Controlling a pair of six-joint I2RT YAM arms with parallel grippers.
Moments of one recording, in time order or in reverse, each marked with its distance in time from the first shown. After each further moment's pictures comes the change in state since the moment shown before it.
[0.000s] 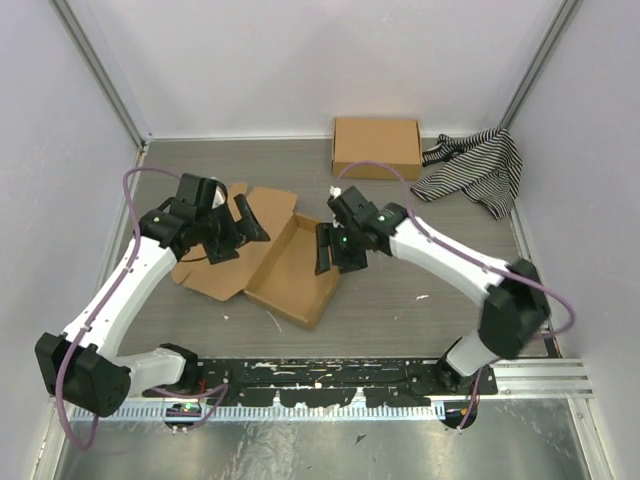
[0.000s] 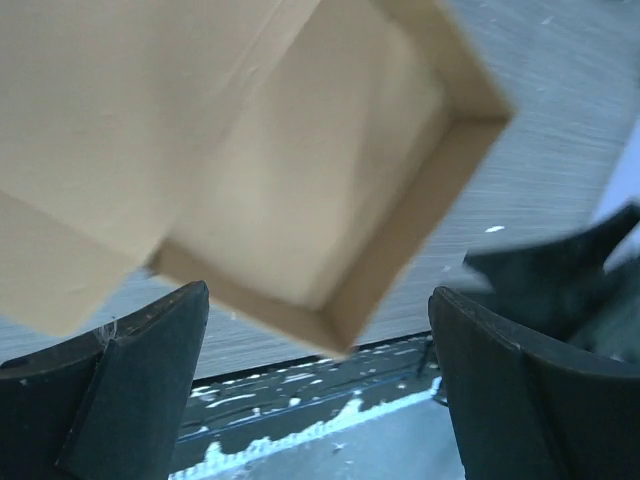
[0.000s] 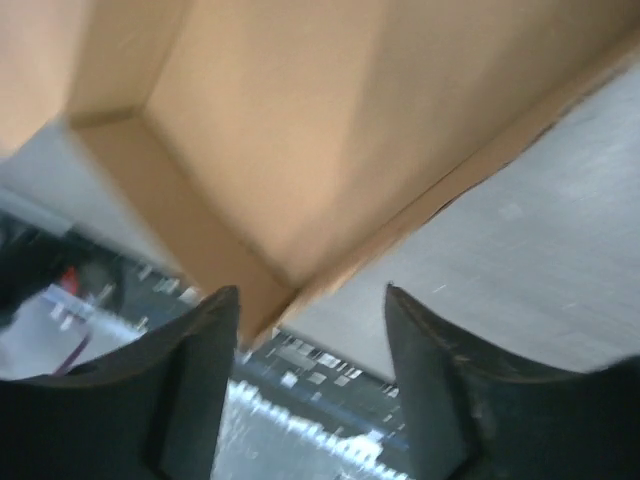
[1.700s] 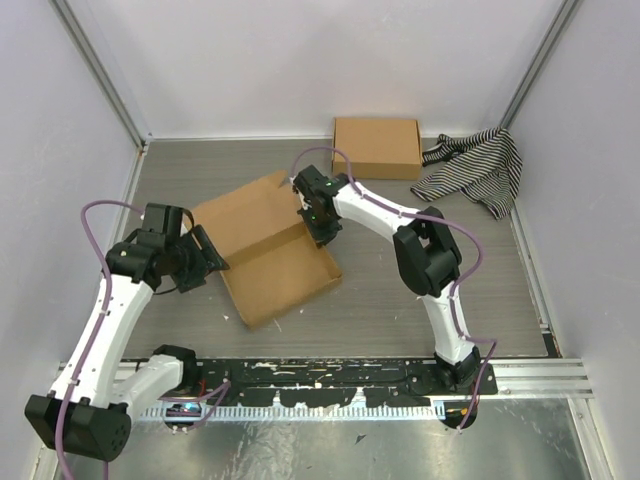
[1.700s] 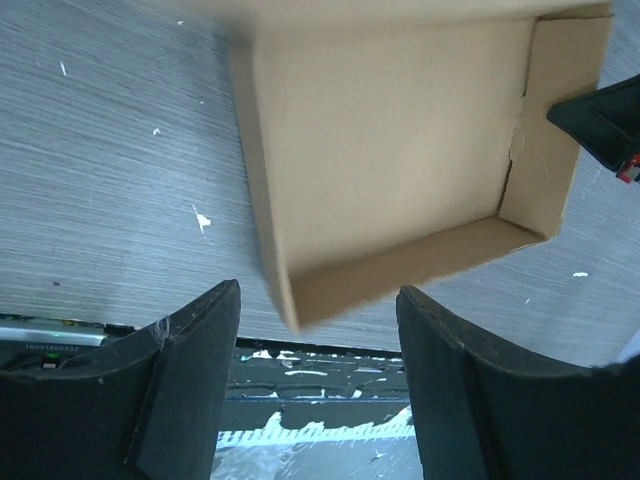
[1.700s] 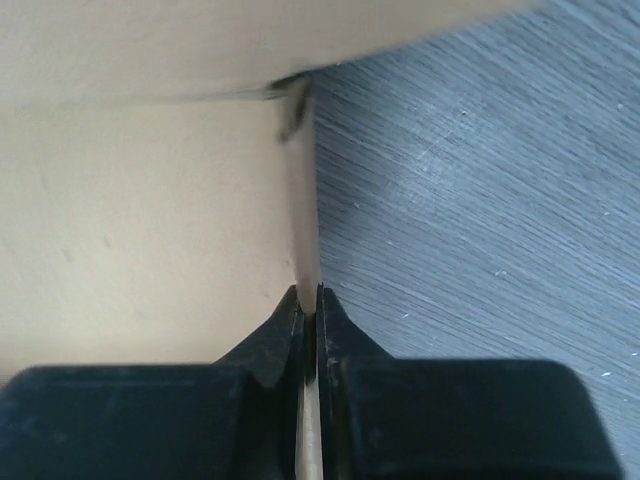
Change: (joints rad) left arm 0.185 -0.247 -0.155 -0.180 -0.064 0.029; right arm 0.016 0.541 0.510 -0.106 0.111 -0.389
